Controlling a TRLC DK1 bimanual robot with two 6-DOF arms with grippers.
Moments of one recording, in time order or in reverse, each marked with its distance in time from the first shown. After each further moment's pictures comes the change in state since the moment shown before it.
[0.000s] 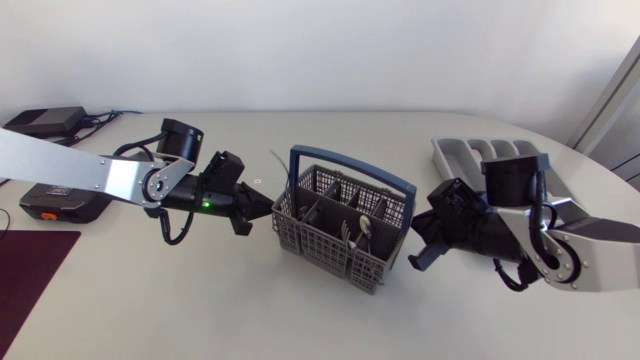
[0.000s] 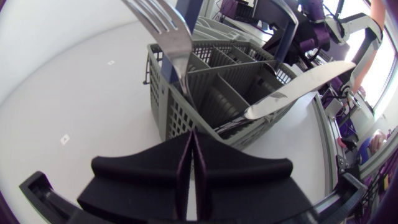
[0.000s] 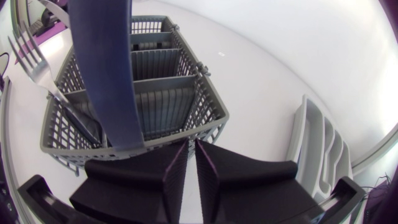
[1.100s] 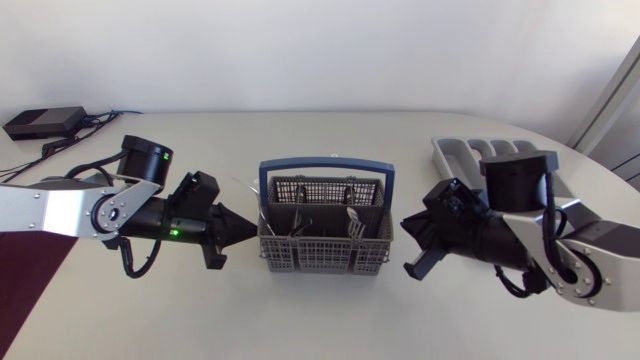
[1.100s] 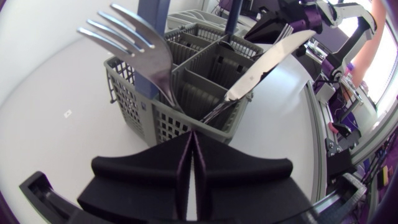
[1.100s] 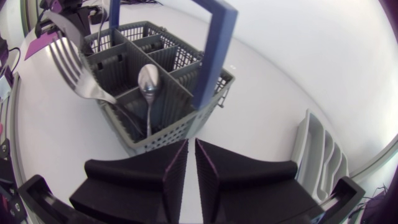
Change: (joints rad) left arm 0.028 -0.248 -0.216 -0.074 -0.035 0.056; right arm 0.095 -0.126 -0.014 -0.084 0.030 0.017
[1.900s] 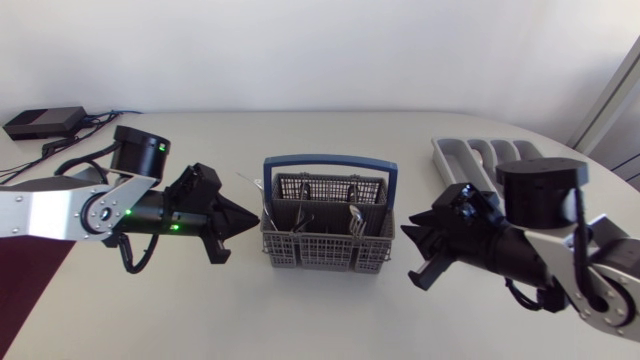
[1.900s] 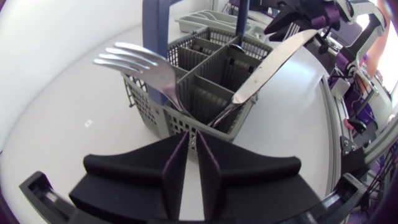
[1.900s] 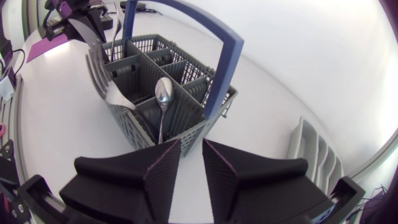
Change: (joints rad) left arm -0.028 -0.075 -0.002 0.023 -0.138 0.000; right arm 0.041 -0.151 -0.046 -0.030 0.039 0.021
